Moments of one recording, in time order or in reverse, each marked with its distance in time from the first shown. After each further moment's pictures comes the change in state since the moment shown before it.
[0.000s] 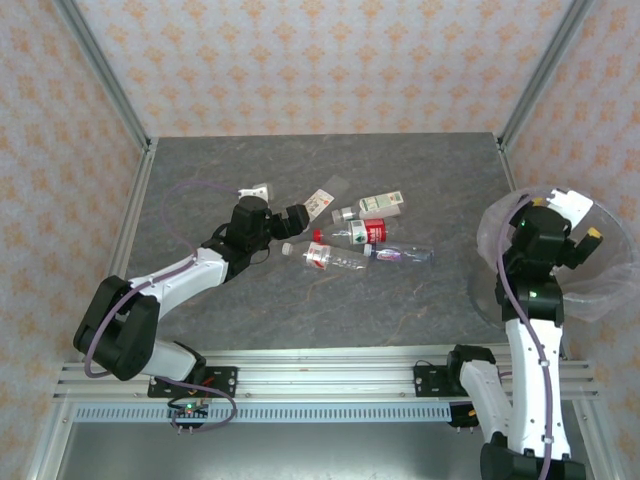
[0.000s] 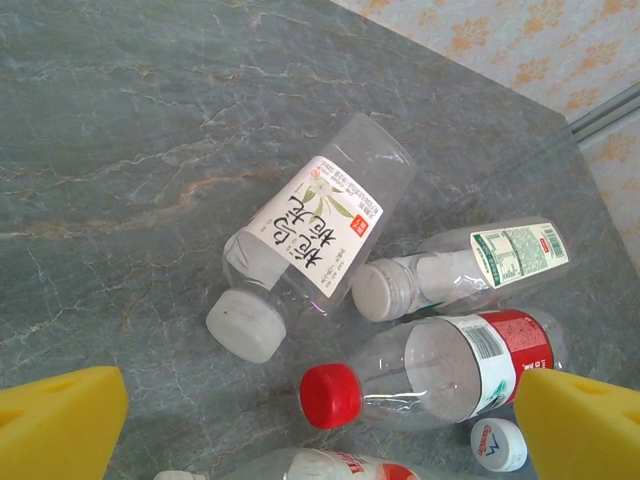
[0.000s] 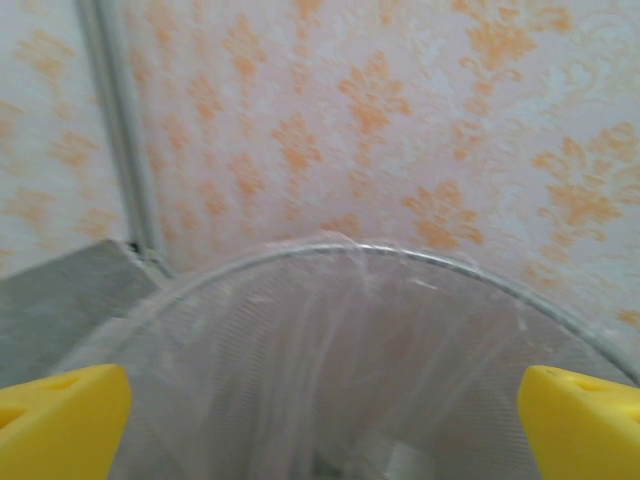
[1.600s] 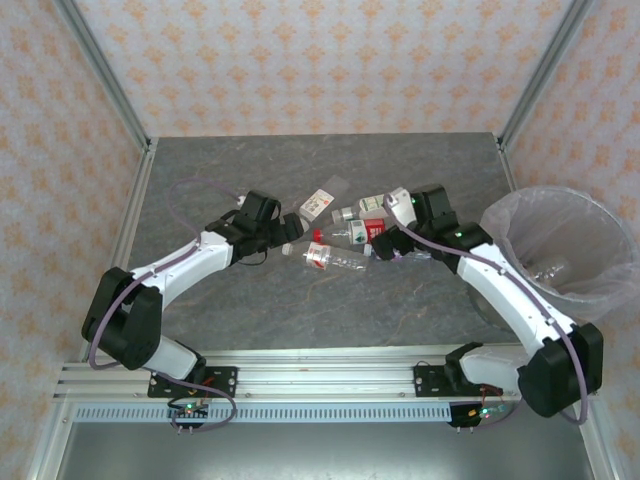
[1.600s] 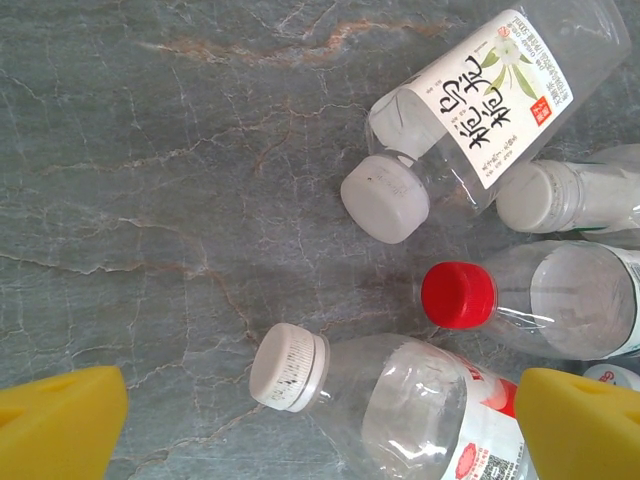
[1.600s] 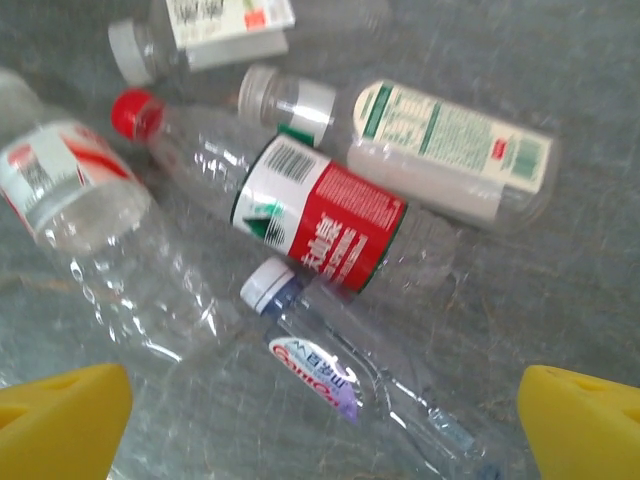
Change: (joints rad) left arm -0.001 0.064 0.181 -0.502 -0.036 -0.124; right arm 0.553 0.508 0.059 -0.206 -0.702 -0.276
